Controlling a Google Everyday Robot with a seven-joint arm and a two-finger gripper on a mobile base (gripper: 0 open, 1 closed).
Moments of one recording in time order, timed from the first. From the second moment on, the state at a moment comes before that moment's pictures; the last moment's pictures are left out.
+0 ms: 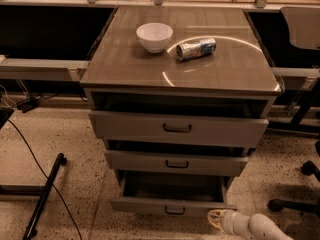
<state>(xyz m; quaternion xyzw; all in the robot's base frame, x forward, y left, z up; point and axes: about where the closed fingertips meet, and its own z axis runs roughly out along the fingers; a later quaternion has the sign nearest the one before) 0.467 -0.255 0.172 -0.59 0.71 0.06 0.38</state>
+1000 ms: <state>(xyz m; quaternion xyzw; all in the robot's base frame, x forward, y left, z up) 0.540 -0.170 0.173 -0.60 0.64 0.06 0.48</state>
